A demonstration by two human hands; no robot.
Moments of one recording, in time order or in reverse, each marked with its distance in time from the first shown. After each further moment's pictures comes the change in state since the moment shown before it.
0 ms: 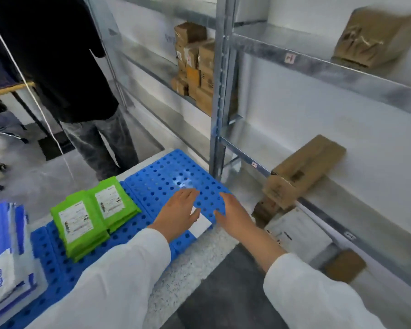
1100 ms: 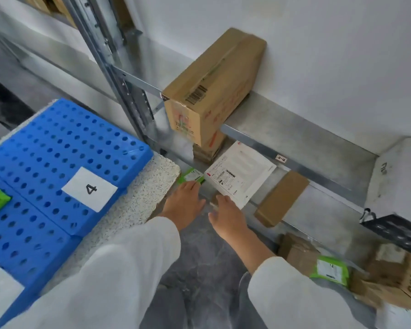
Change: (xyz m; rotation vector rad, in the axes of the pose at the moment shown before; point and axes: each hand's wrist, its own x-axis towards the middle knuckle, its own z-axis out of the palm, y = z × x) left_hand 0.071 0.166 0.256 0.007 -0.349 0.064; right_hand -0.086 0.258 0.046 -0.105 -0.054 0.431
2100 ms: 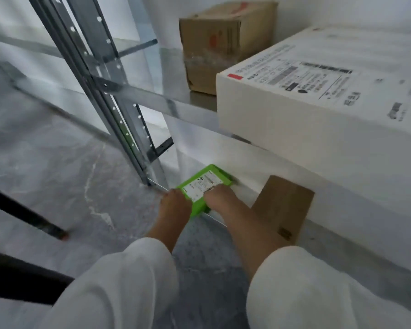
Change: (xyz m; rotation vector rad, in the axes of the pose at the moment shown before) left_hand 0.350 -0.255 0.435 0.009 0.271 -0.318; right_hand 0.462 0.125 0.349 0.444 -0.016 0.124
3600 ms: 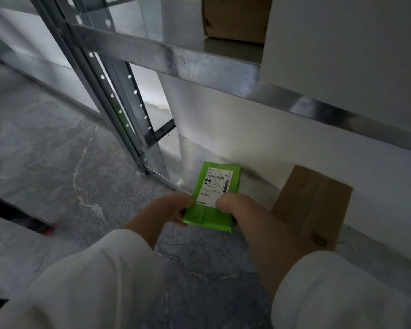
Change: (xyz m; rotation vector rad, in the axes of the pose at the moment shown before) left_hand 0.061 -0.039 0.050 -0.718 -0.617 -0.449; right_hand 0.068 0.025 0.036 -0.236 -0.237 0.095
